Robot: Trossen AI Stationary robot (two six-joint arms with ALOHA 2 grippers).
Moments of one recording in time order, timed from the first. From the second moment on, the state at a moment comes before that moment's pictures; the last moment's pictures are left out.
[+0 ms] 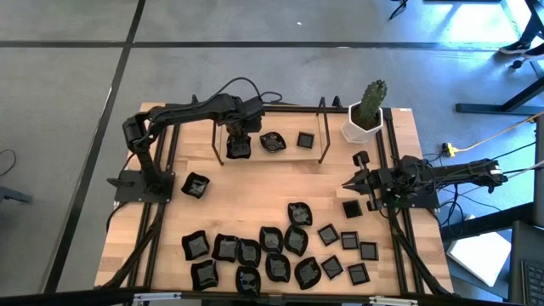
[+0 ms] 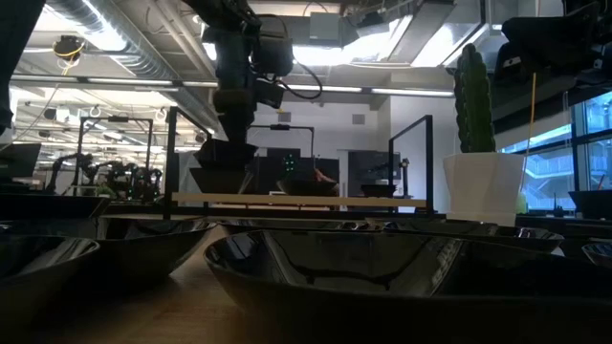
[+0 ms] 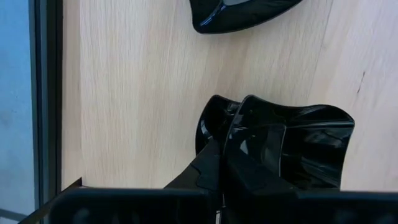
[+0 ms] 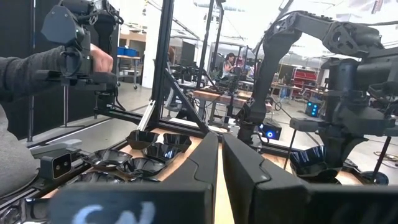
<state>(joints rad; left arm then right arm) 0.47 1.77 1.46 -1.07 -0.09 0.28 0.07 0.28 0.02 0.44 -0.17 -0.14</state>
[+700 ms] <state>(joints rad) 0.41 1.71 1.55 -1.22 -0.28 0.19 0.07 0.28 0.02 0.44 -0.17 -0.14</state>
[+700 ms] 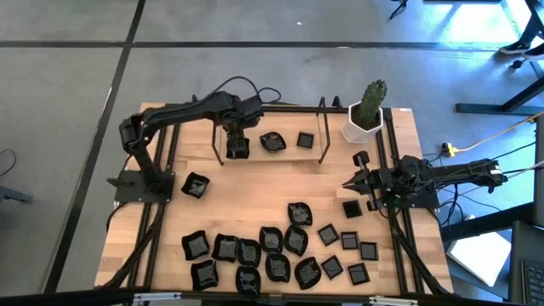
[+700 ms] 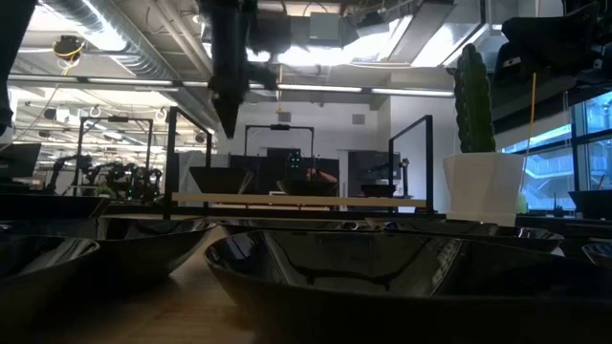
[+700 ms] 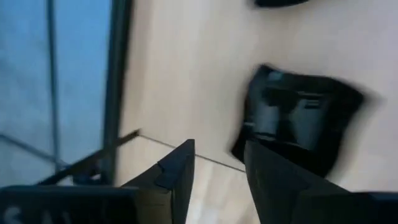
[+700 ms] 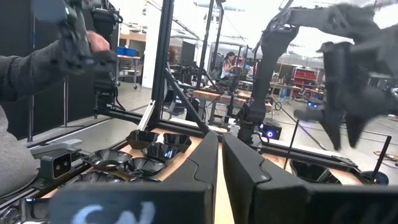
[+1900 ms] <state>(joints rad) 0.06 0.61 0.07 0.71 -0.06 0.20 0.07 0.28 0.02 0.42 -0.17 -0.14</state>
